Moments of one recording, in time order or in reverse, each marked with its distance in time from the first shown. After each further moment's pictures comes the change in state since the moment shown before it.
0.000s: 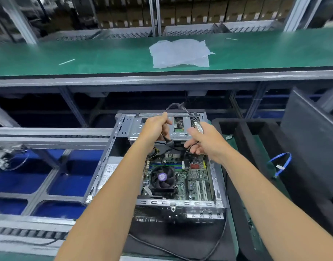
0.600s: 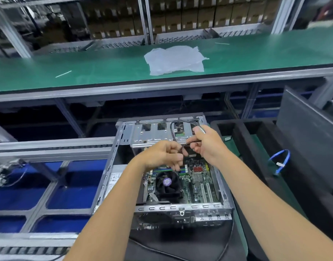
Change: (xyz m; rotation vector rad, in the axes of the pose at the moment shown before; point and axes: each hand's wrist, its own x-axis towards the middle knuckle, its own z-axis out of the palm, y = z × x) left_hand -0.039 -0.010 -0.015 0.178 -0.705 0.010; right_hand 0.004 0.001 0.017 0.342 0.178 0.031
